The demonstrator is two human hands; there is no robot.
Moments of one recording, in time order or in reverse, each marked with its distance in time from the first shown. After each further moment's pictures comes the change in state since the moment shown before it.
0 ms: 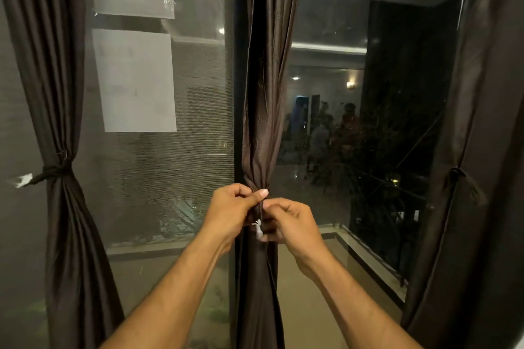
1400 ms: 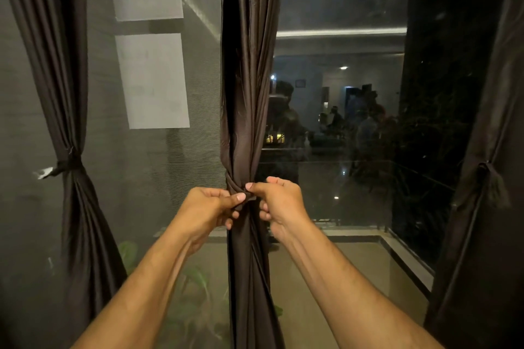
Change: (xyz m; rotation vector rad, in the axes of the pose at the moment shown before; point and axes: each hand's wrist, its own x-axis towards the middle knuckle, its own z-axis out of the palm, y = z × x) left_hand 0.006 -0.006 0.006 0.046 0.073 -0.081; right_hand 0.061 -0.017 -0.022 0.301 0.047 0.310
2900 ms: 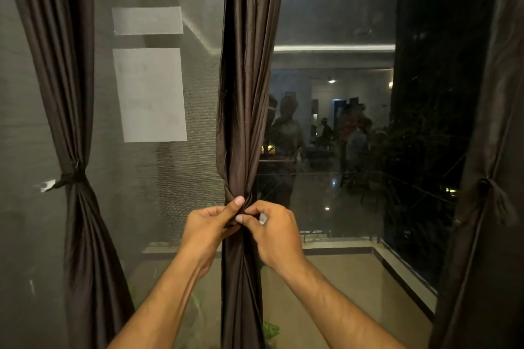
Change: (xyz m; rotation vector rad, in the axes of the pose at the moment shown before) left_hand 0.010 -0.021 -0.006 -0.236 0.098 0.036; right_hand -0.001 0.037 -0.004 -0.833 -0.036 -0.637
